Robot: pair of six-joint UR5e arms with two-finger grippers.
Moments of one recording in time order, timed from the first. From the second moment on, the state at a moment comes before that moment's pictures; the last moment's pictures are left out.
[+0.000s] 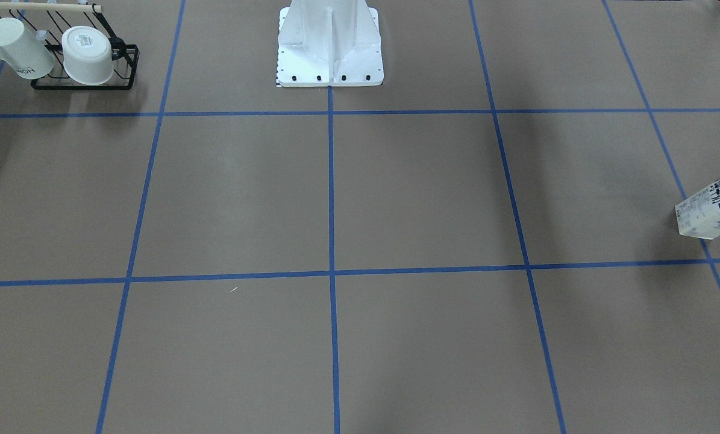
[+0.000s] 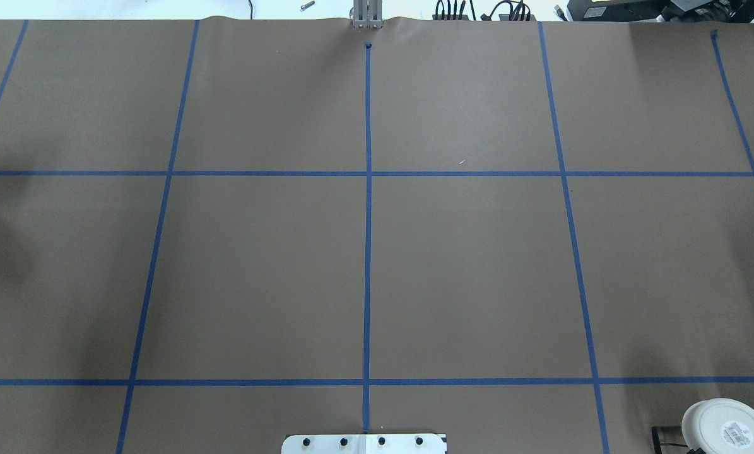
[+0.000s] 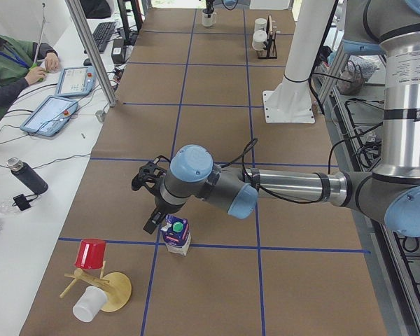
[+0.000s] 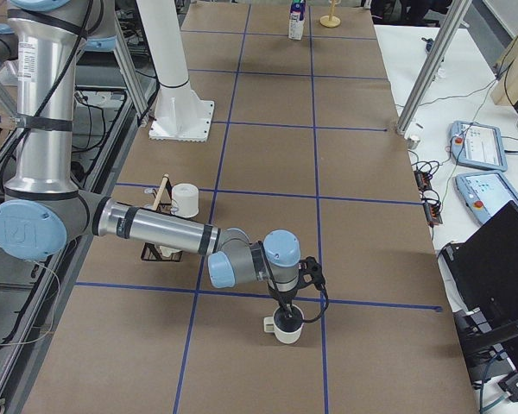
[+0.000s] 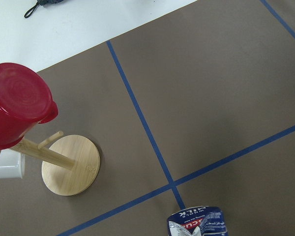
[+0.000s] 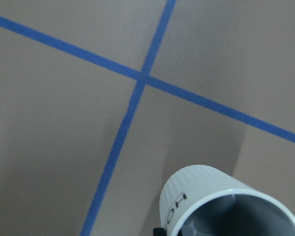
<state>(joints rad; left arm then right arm) -1.68 -1.51 -1.69 -2.00 -2.36 0.16 1.43 -1.68 1.49 -1.14 2.22 -0.09</state>
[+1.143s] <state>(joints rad) -1.68 -1.51 -1.68 -2.00 -2.36 0.16 0.99 -1.22 1.82 -1.41 2.20 0.58</state>
